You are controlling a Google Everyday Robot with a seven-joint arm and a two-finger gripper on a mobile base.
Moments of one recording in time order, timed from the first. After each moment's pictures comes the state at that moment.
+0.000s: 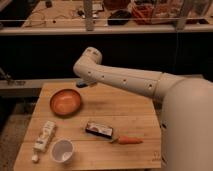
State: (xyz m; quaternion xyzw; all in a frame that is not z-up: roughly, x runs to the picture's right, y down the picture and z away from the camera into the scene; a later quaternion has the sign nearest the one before) arm -0.060 -0.032 0.809 -0.13 -0.04 -0.17 0.98
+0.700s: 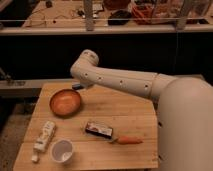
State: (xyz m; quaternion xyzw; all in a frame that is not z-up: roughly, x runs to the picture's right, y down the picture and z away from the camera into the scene) arm -0.083 -0.022 0.816 -0.13 -0.07 -0.17 0.97
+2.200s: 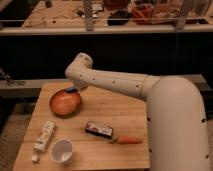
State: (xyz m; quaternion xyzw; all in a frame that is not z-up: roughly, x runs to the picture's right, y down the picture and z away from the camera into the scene) arm -0.138 -0.005 0.835 -0.15 -0.11 -0.19 0.96
